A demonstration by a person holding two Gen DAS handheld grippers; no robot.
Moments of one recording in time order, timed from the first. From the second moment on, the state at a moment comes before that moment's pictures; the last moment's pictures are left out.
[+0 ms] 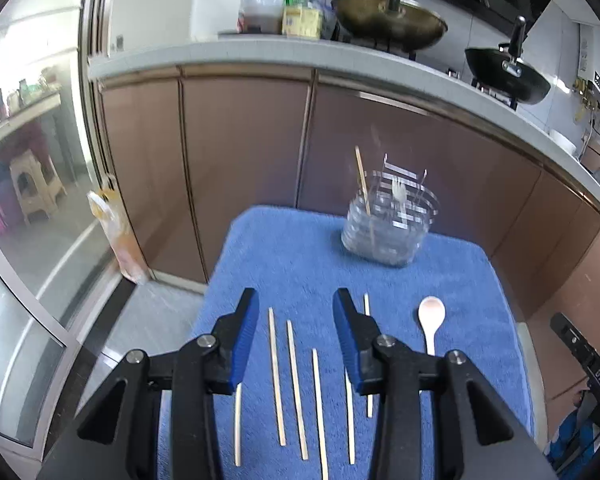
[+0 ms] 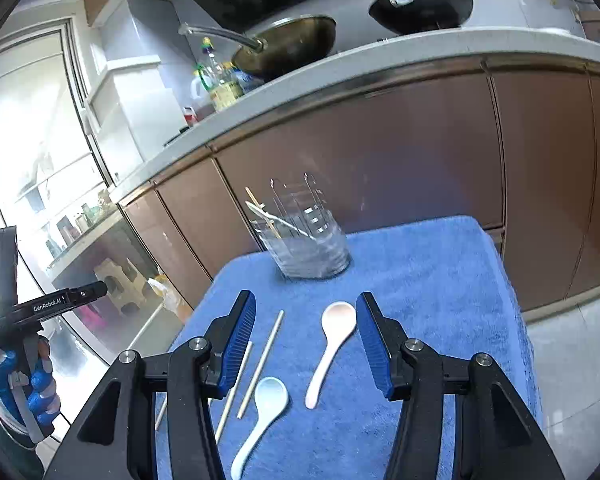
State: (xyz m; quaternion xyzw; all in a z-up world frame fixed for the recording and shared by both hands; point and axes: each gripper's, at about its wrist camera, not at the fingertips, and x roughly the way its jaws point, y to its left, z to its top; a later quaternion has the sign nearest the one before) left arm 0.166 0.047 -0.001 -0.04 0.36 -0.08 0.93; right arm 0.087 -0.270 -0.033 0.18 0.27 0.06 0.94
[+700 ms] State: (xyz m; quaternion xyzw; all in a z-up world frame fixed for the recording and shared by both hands) left arm 0.272 0.027 -0.129 -0.05 0.56 -0.14 0.81; right arm 0.166 -0.281 -0.122 0.21 0.42 0.09 0.88
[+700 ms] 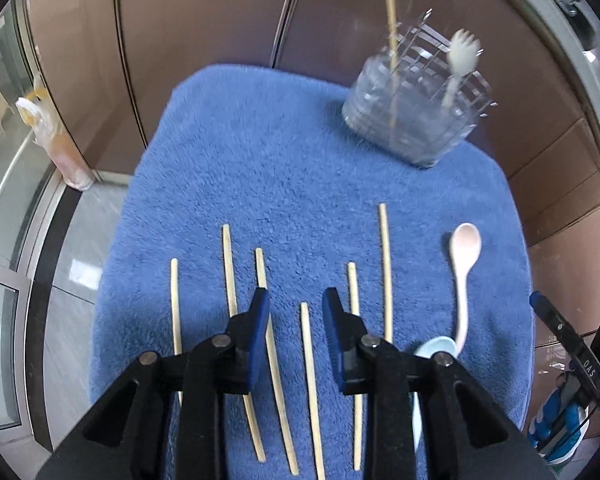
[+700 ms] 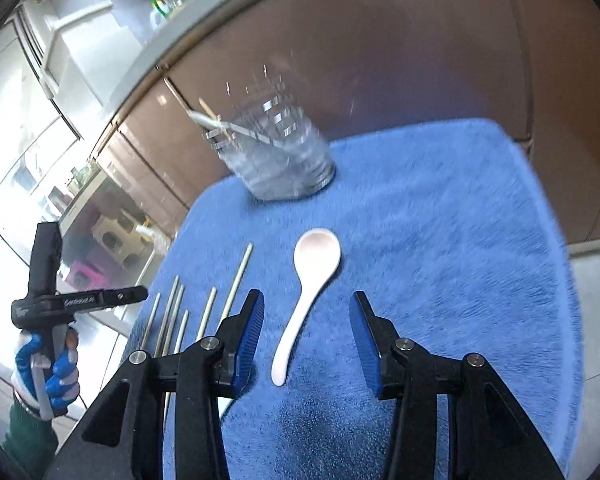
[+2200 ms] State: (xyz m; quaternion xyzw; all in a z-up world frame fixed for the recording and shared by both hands) left arm 0.334 0.003 -0.187 0.02 0.65 -0.08 0.76; right arm 0.315 -0.267 -0.185 0.14 0.55 0.23 0.79
